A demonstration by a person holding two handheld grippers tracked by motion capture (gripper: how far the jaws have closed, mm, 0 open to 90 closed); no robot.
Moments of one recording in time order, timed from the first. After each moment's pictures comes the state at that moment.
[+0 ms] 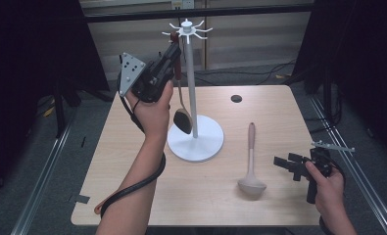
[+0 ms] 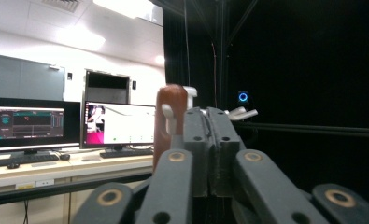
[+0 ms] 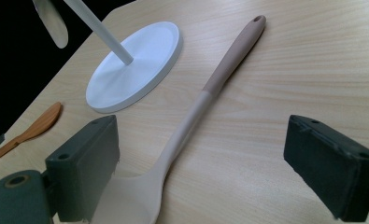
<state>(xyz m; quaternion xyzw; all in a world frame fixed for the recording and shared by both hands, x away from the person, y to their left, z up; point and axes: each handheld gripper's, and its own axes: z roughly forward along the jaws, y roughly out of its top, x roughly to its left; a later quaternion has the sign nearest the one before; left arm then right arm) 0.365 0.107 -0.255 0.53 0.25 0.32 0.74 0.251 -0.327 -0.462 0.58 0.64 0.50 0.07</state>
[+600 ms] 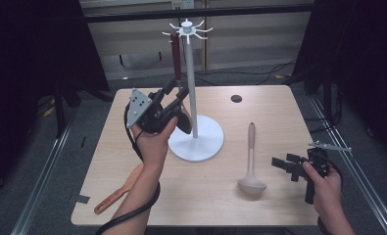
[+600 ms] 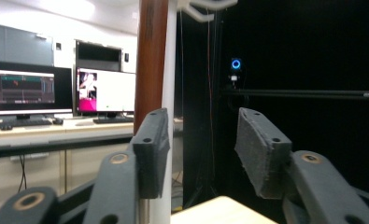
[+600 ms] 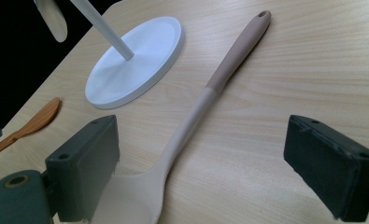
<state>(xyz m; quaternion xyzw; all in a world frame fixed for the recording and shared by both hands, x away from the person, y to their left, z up) 0.341 0.114 -0.326 0.57 0.27 0.29 0.72 0.253 -0.321 -0.463 0.58 0.64 0.49 0.07</state>
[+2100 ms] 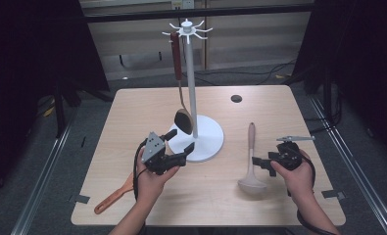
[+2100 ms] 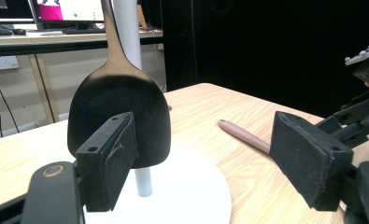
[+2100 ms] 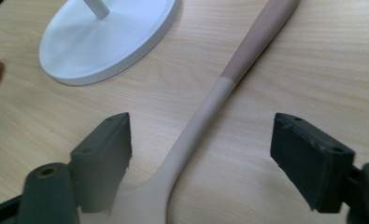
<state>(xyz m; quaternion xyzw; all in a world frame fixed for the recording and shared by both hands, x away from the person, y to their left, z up) 0.313 0.128 -0.437 0.71 0.27 0.22 0.62 0.287 -0.263 -0.466 0.58 0.71 0.39 0.10</state>
